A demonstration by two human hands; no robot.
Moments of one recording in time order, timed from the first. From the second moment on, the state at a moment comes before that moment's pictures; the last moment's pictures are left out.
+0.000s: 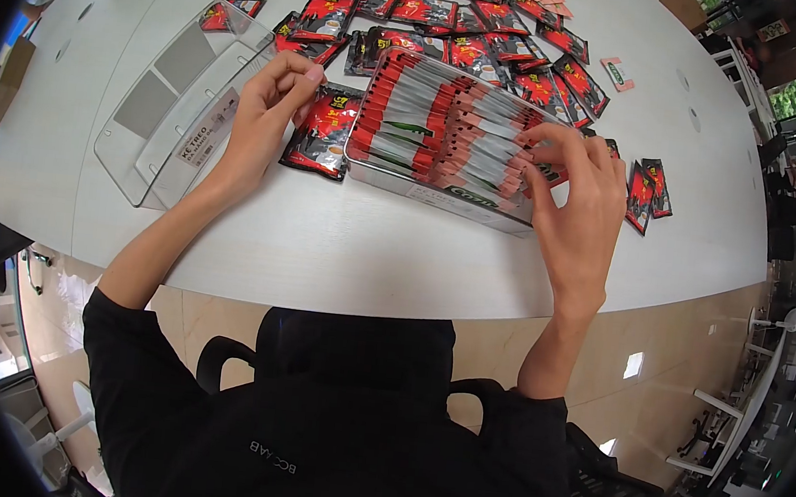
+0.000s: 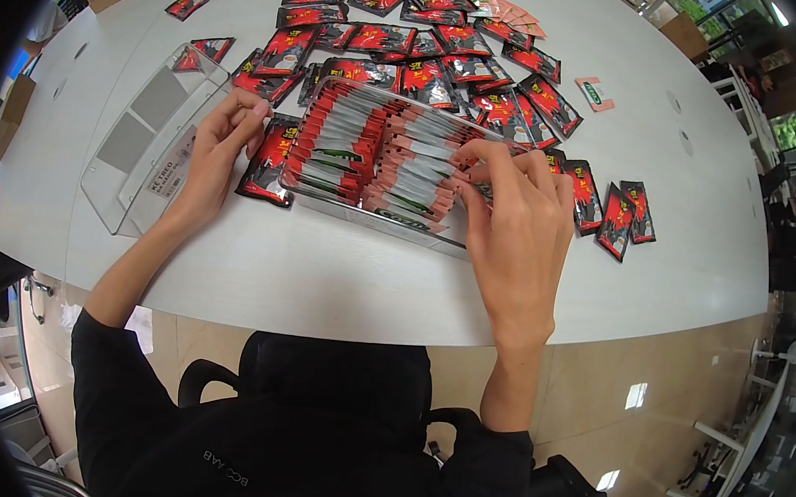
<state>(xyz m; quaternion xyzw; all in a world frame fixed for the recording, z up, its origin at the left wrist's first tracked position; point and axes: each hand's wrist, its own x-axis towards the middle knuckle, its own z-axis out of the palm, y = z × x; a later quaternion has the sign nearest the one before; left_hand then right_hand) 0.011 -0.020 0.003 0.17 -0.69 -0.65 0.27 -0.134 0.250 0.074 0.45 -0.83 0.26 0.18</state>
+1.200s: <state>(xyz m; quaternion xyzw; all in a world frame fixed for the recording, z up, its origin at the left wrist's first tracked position) 0.011 -0.020 0.003 0.18 -0.69 -0.65 0.26 -0.141 0.255 0.082 0.49 -0.80 0.30 0.17</state>
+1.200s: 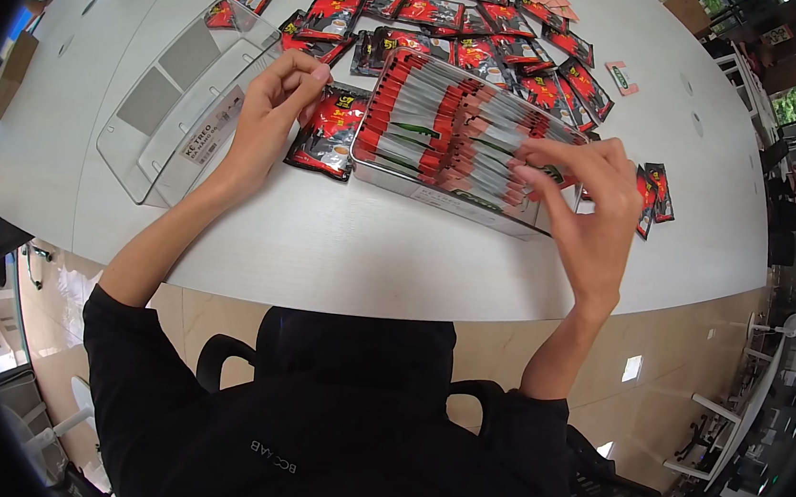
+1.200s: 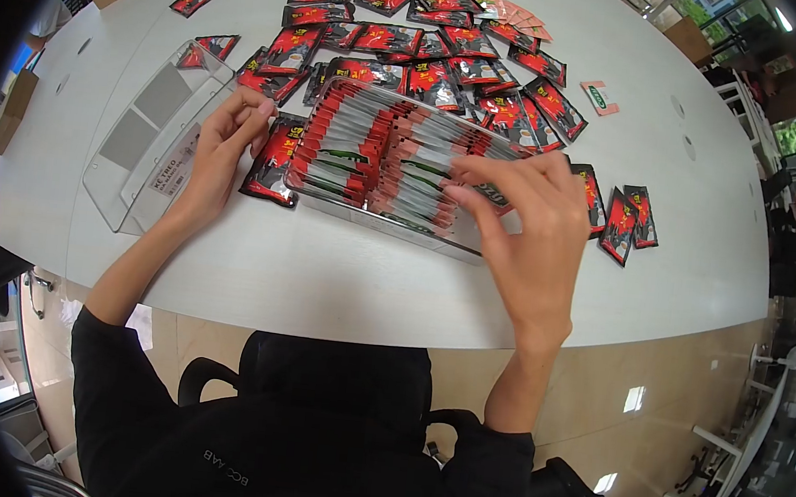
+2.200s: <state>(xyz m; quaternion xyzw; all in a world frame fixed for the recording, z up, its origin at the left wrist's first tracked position) 0.012 -0.017 0.007 0.18 -0.69 -0.66 0.25 -0.153 0.241 0.074 0.50 -0.80 0.25 0.21</state>
